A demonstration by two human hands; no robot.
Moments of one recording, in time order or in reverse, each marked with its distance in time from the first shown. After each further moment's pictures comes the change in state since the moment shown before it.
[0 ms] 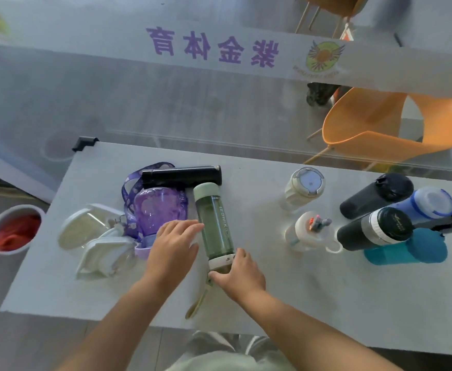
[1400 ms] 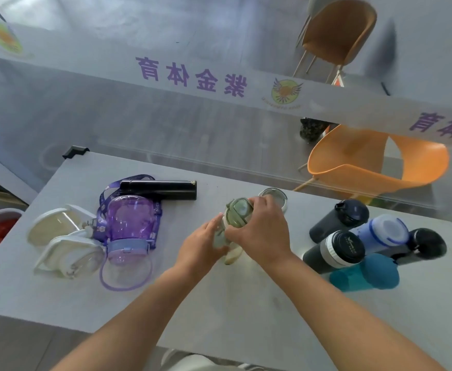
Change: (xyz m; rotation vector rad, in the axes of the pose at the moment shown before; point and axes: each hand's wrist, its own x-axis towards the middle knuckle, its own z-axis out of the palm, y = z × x) left_hand 0.049 0.119 0.049 -0.353 -0.138 -0.265; right_hand 0.000 0.031 -0.167 0.040 0.536 -0.435
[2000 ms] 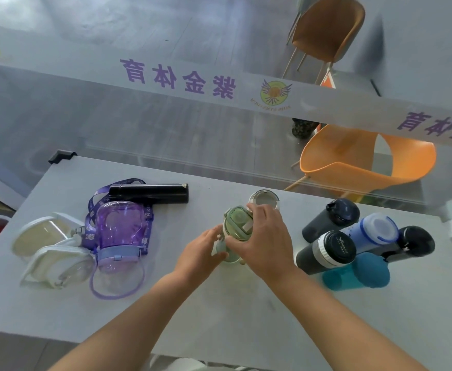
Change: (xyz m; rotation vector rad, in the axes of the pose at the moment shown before) left_hand 0.004 0.000 0.014 -0.030 -0.085 0.066; right_hand -0.011 0.023 -0.003 -0.101 0.083 -0.102
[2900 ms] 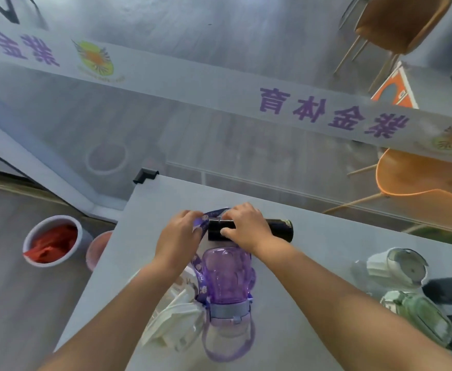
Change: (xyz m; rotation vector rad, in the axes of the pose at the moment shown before) left_hand 0.064 -0.196 -0.258 0.126 0.271 -0.175; right_hand 0.180 -0.220 0.201 -0.043 -0.591 -0.203
